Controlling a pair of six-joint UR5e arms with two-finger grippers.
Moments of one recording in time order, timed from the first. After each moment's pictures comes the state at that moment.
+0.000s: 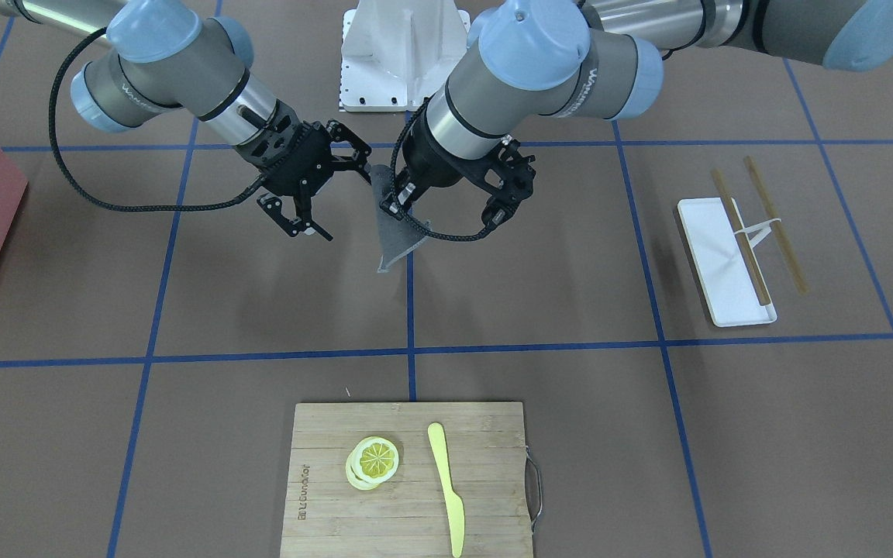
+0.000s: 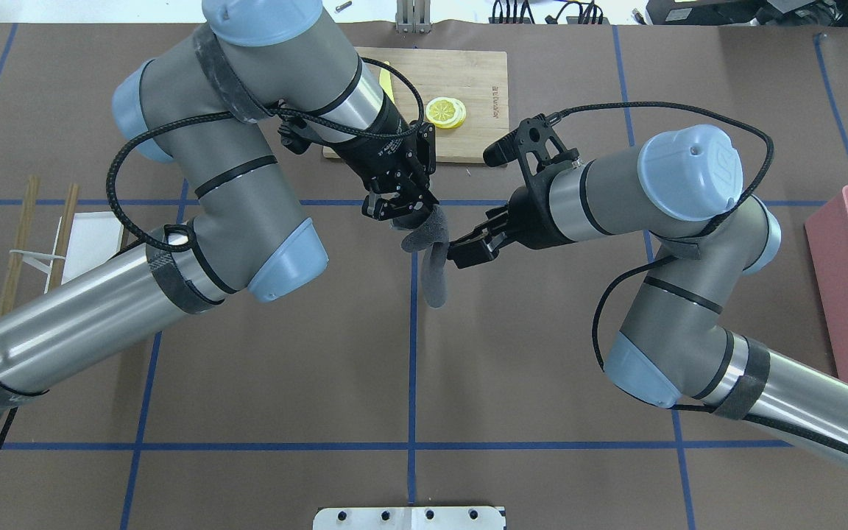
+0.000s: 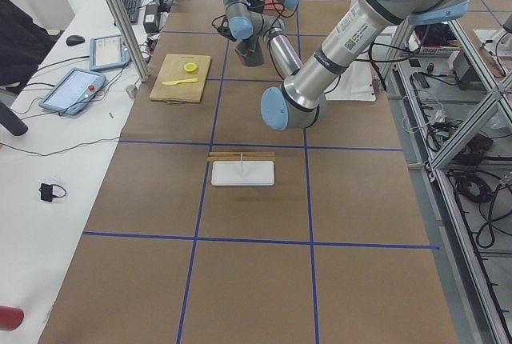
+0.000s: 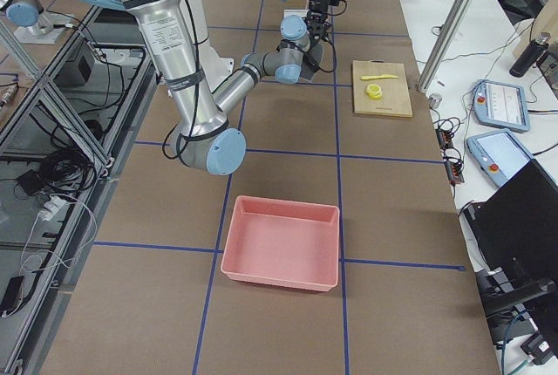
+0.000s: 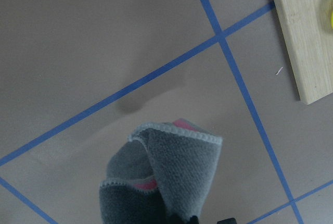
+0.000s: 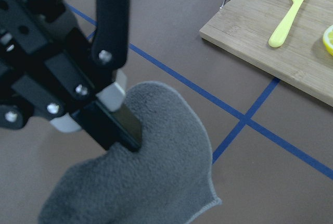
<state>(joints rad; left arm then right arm) -0.72 -2.45 -1.55 -1.84 -2.30 -2.33 0.63 -1.11 1.78 -0.90 1.99 0.69</state>
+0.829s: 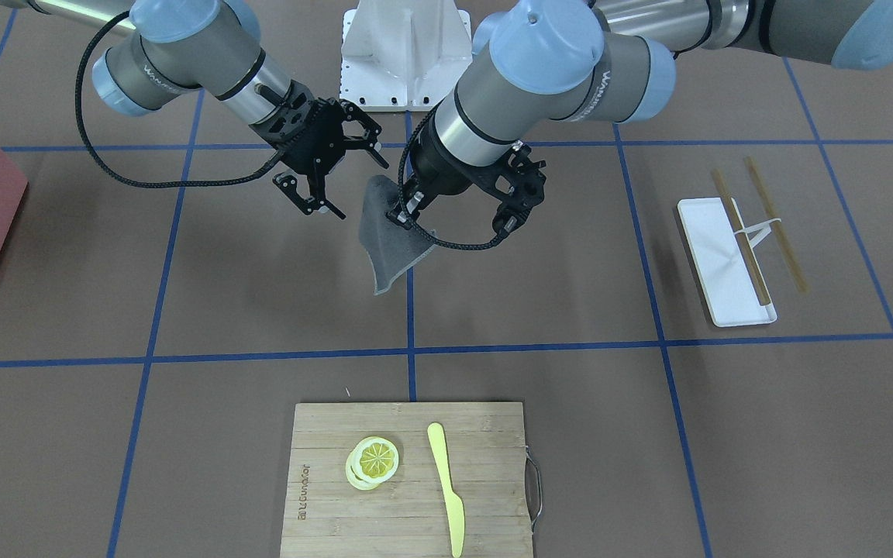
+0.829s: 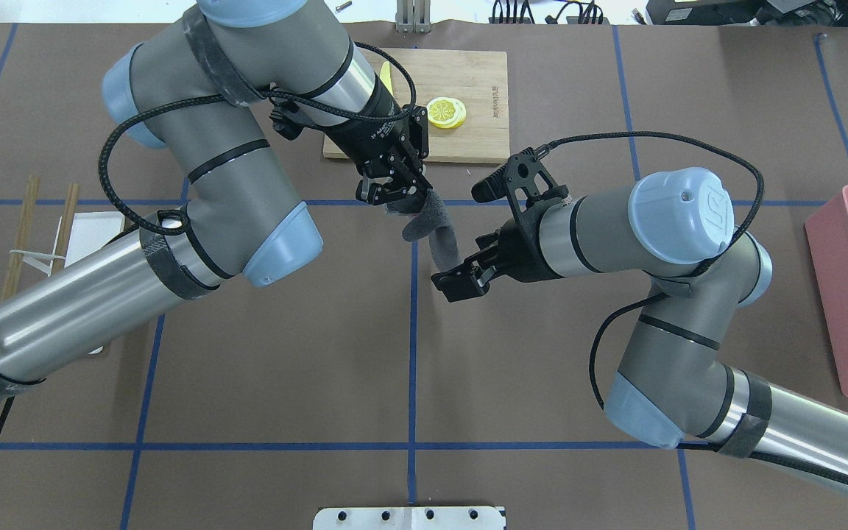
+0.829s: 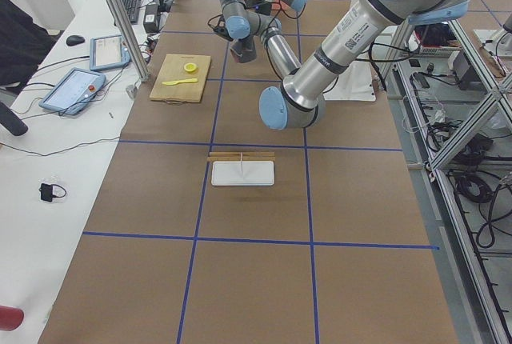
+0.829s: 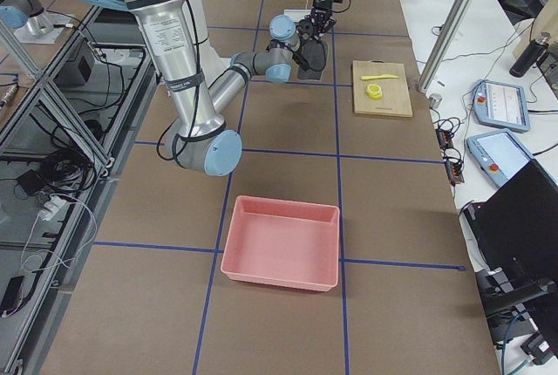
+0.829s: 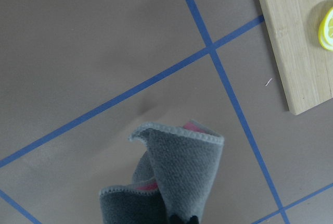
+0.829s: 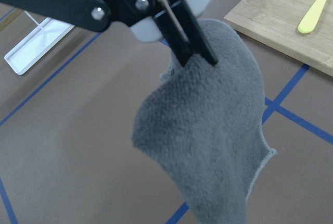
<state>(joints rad) -0.74 -2.46 -1.54 -1.83 -2.30 -2.33 0.56 -1.14 1.82 -0.90 1.93 0.69</state>
